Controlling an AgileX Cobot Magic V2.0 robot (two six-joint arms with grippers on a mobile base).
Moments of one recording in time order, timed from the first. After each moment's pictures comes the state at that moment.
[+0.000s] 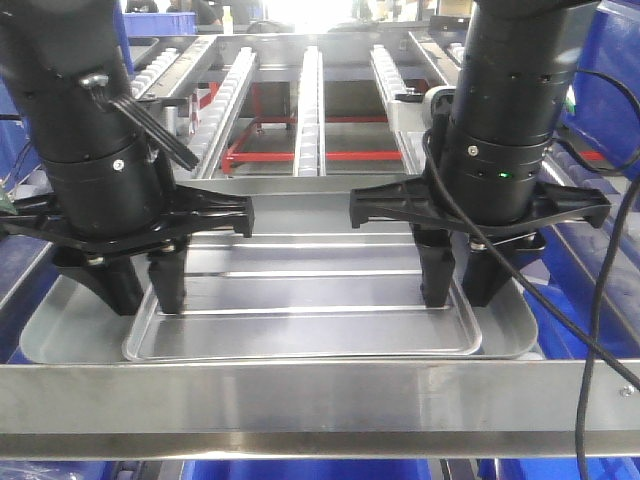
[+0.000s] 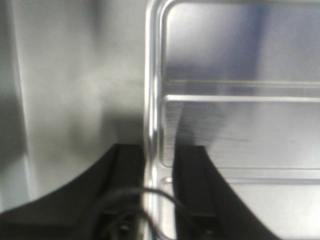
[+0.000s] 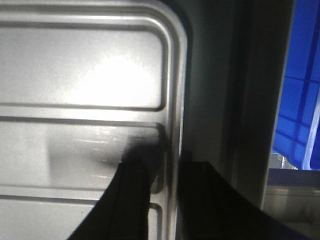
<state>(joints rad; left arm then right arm) -0.66 1.74 -1.07 0.25 0.64 -0.75 0.52 1.78 -1.13 -0.14 0.68 0.65</state>
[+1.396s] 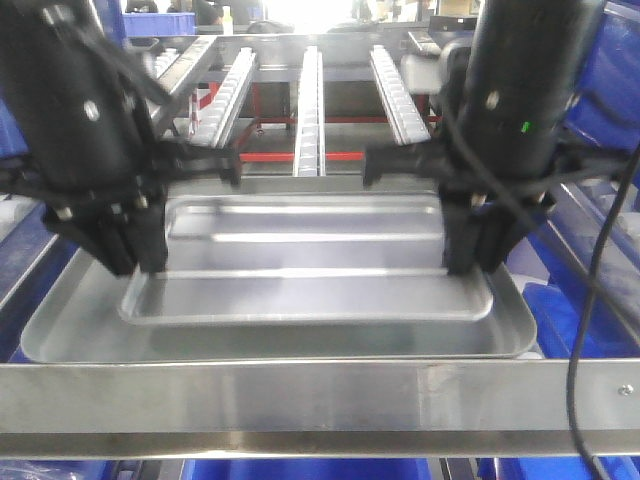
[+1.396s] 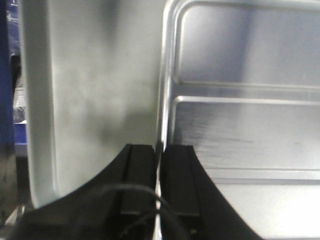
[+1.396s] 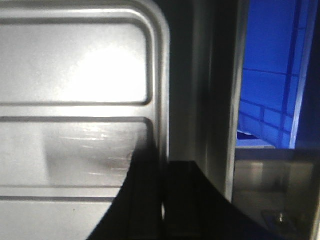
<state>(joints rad) -0.66 1.61 -1.07 0.22 0.69 -0.76 0.52 1.67 -1.15 -0.14 0.79 0.69</state>
